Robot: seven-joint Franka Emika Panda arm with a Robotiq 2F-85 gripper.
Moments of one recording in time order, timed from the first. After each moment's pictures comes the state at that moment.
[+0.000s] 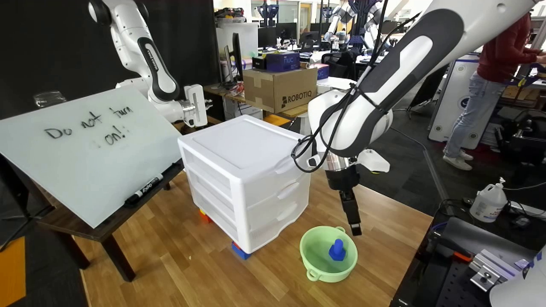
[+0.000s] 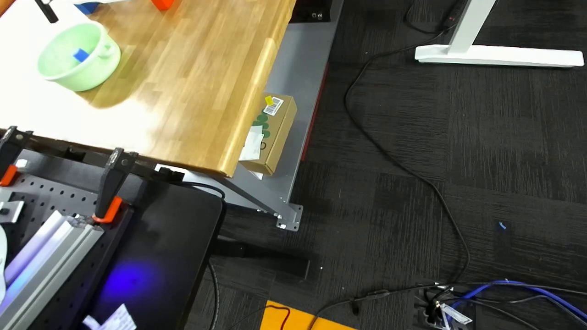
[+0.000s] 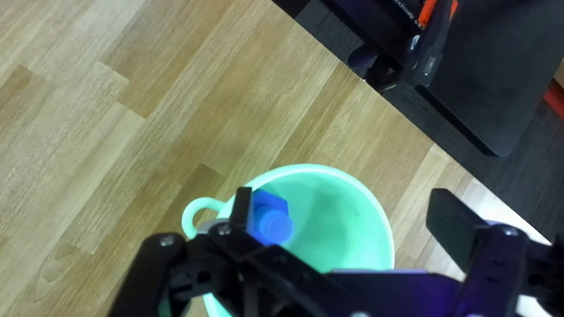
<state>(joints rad) 0.13 0.14 0.05 -2.46 0.13 2.19 -0.61</state>
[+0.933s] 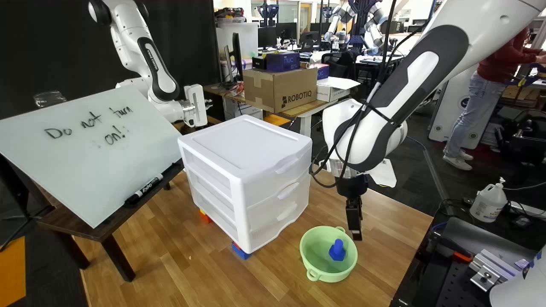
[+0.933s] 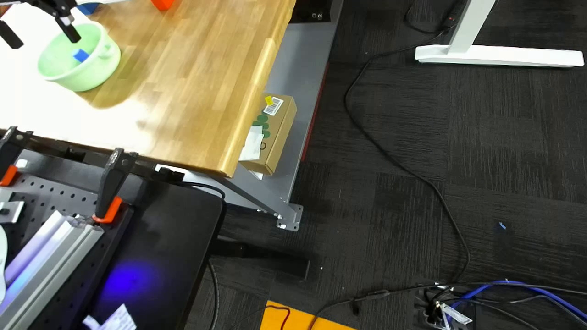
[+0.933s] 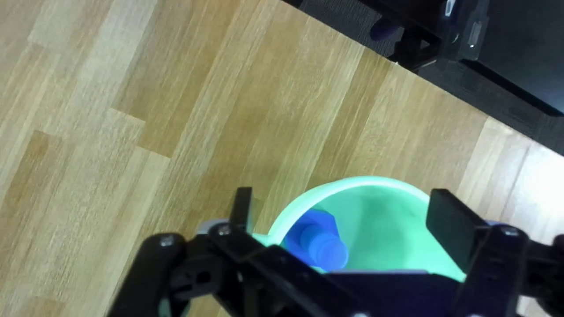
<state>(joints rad) 0.09 0.14 0.05 -2.57 0.13 2.38 -0.46</state>
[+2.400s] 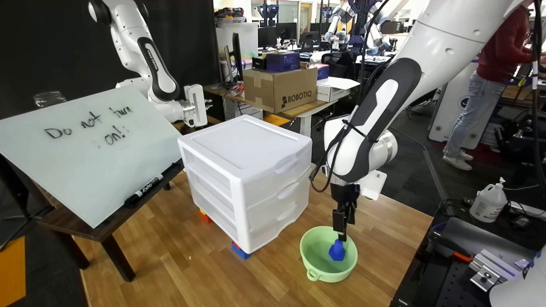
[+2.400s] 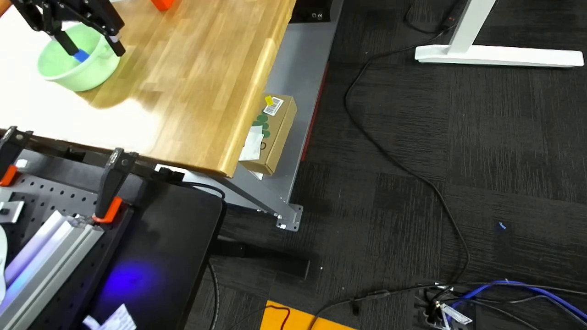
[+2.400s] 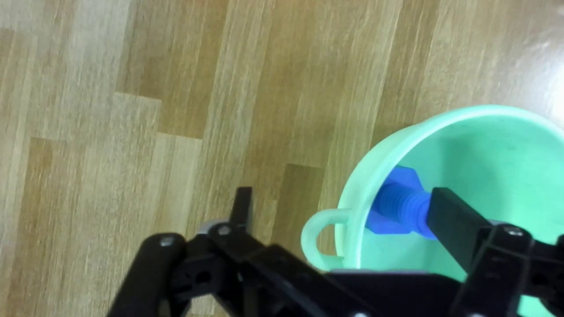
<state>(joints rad) 0.02 0.33 0.06 -2.50 0.20 2.56 -0.38</state>
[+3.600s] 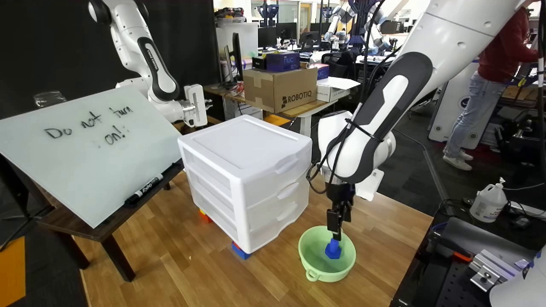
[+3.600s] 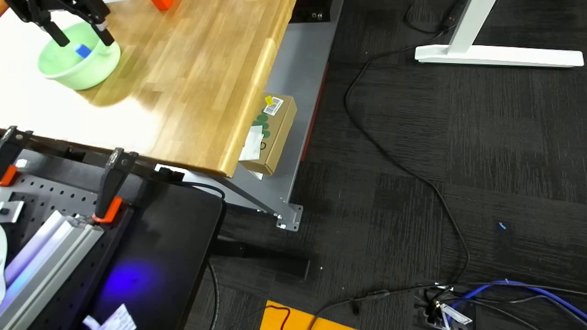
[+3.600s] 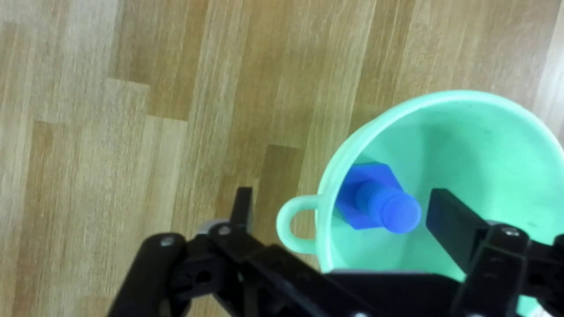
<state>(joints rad) 0.04 0.29 0.09 -2.50 0.12 2.56 -0.24</state>
